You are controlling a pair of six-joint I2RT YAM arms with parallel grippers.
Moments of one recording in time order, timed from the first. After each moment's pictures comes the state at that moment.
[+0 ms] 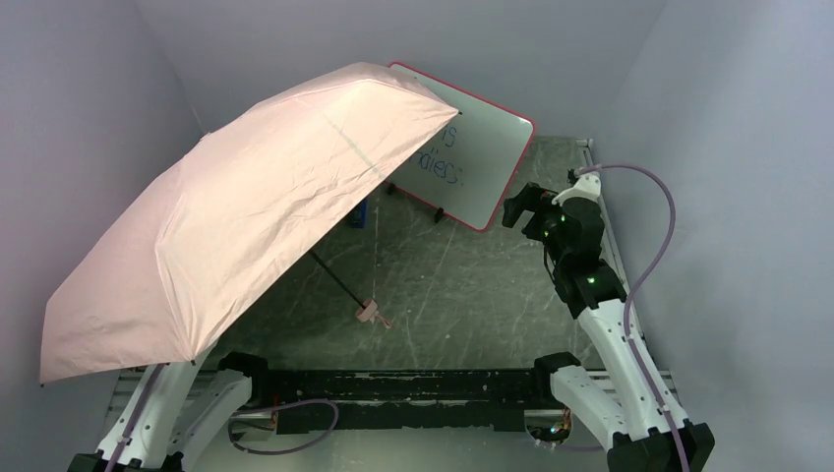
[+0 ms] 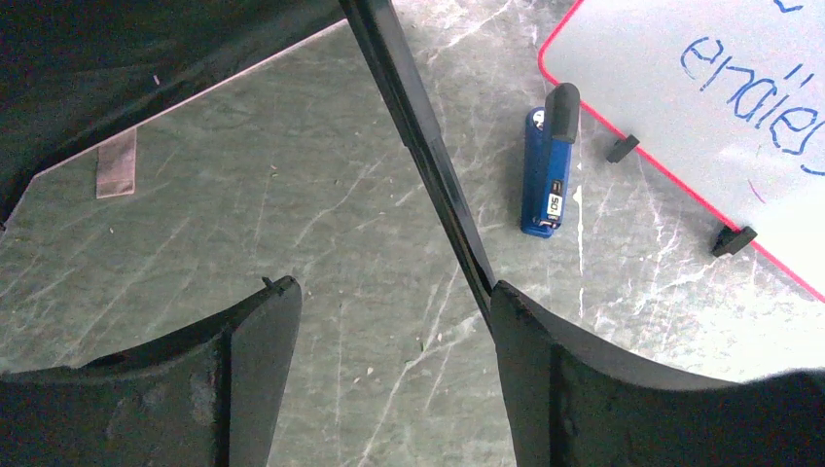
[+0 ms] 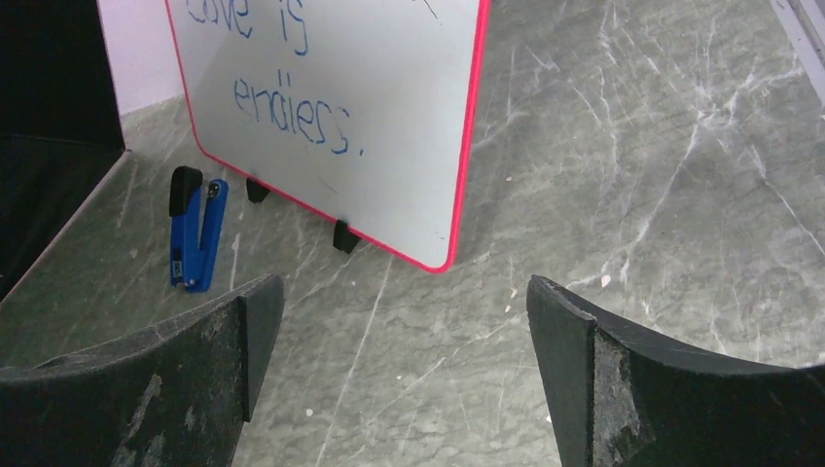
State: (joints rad) left arm -0.22 0.71 0.76 -0.39 -0.28 -0.31; right arm 0.21 0.83 0.80 -0.25 0.13 0.38
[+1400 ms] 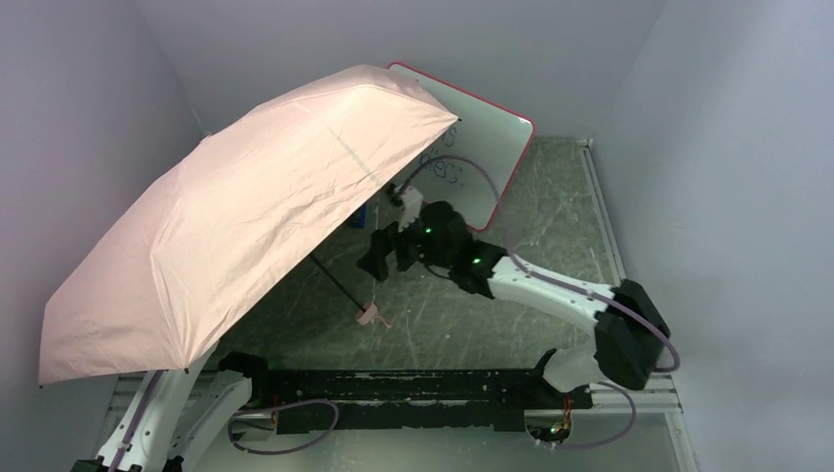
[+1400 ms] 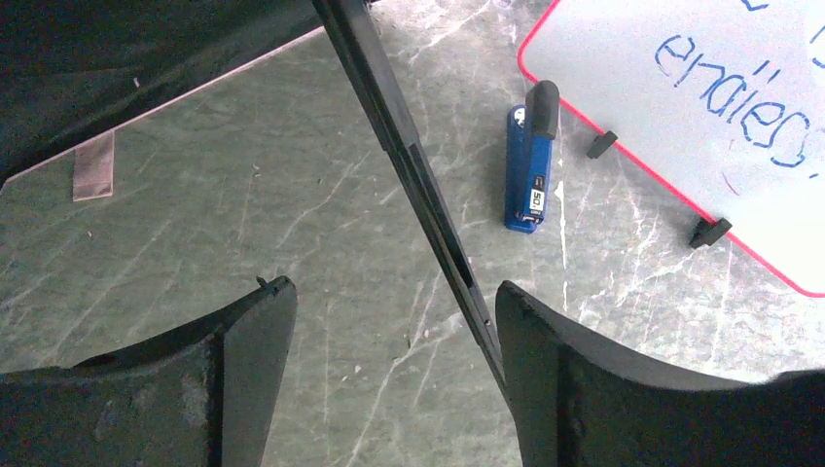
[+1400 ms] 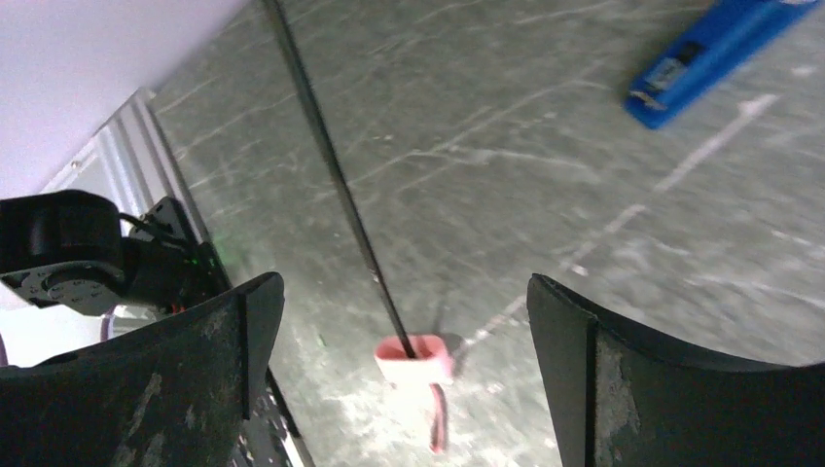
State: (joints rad) left arm -0.22 0.68 0.74 -0.38 -0.25 -0.32; right arm 0.85 1.36 0.92 0.08 -0.21 0.30
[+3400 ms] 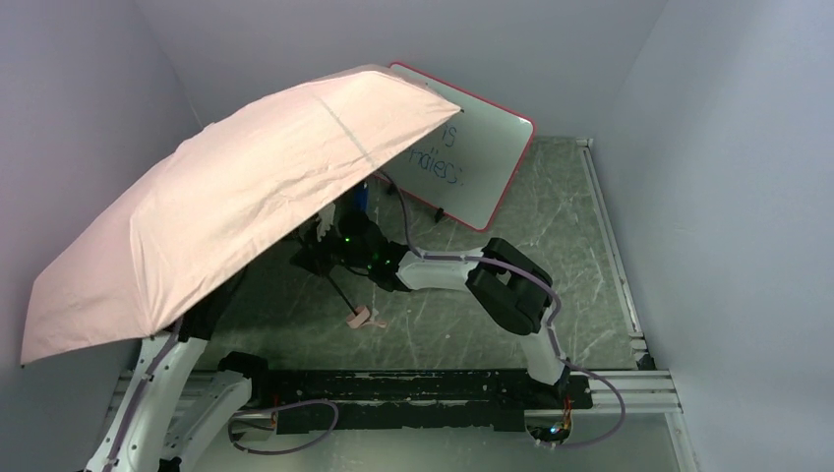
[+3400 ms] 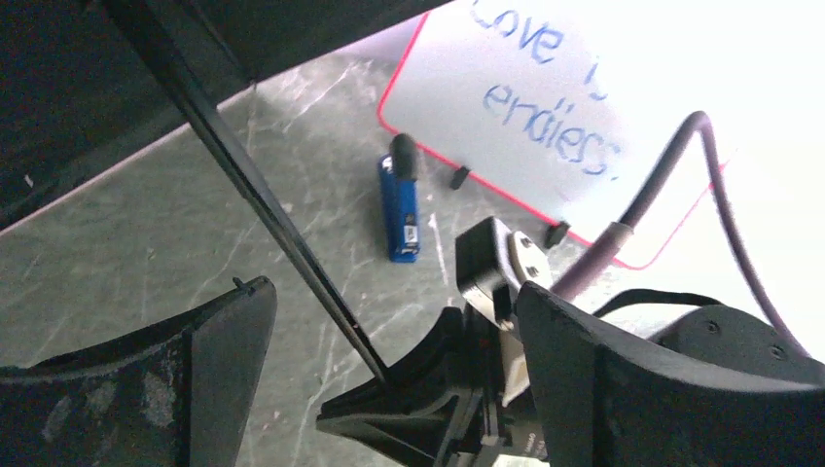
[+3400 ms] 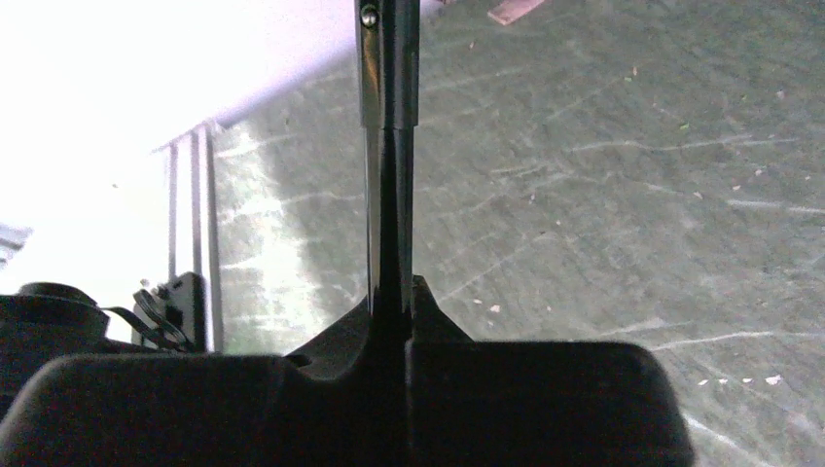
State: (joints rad) left arm -0.25 0.68 0.87 -0.37 -0.06 -0.33; right arm 1.04 2.05 1.33 0.52 -0.28 0.27
